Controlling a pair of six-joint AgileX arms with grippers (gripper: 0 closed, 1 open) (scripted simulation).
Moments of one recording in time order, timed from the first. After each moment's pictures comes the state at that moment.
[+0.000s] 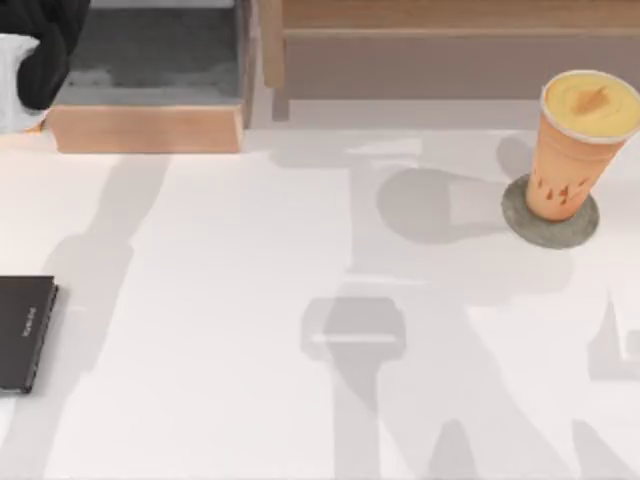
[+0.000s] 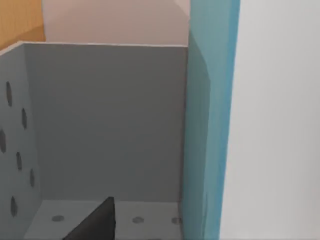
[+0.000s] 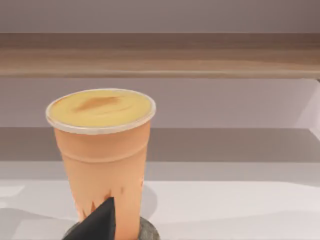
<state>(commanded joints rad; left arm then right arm) -0.18 1.92 1.27 0.64 -0.15 -0.01 0.00 0.00 0.00 0.00 0.00 0.00</state>
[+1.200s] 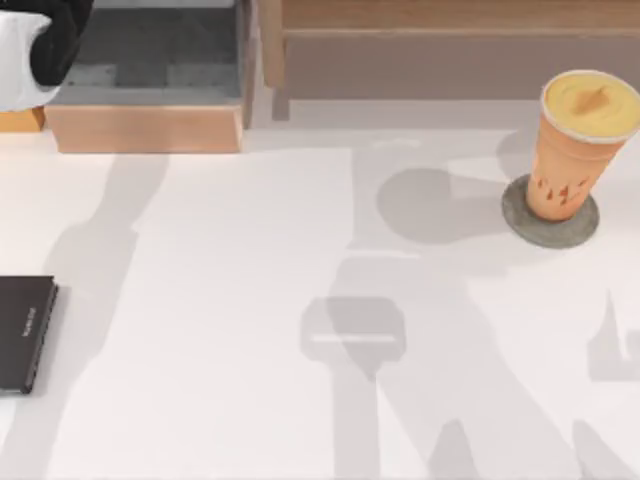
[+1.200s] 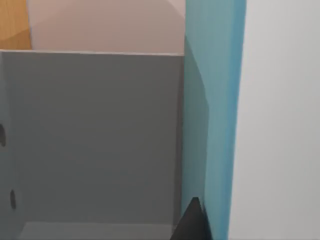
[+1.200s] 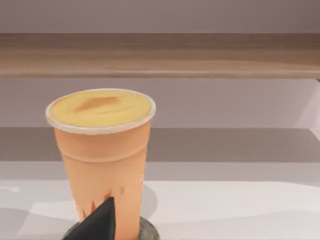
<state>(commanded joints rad) -0.18 2.00 1.39 0.61 -0.14 -0.01 0.00 0.00 0.00 0.00 0.00 0.00</state>
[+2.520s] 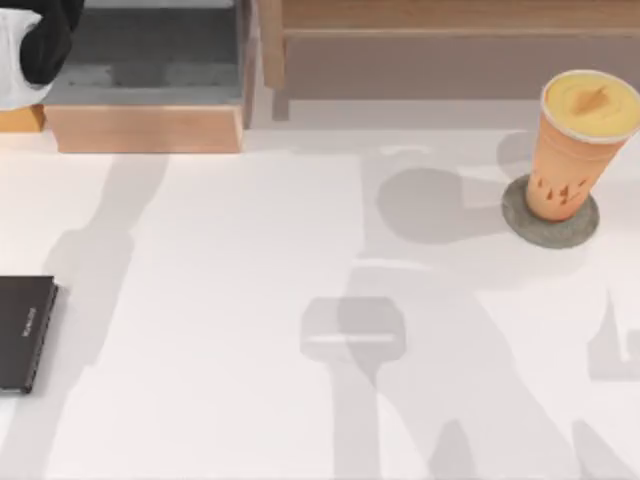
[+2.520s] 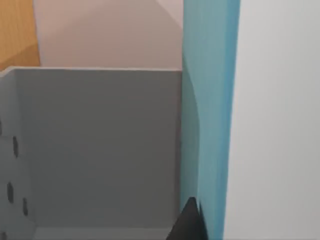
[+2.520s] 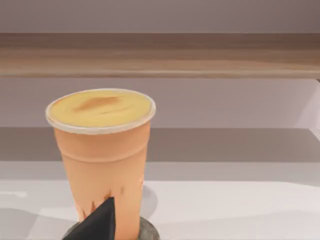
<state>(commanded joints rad) -0.18 1.95 1.36 0.59 -0.14 0.00 0.00 0.00 0.00 0.00 0.00 0.00</state>
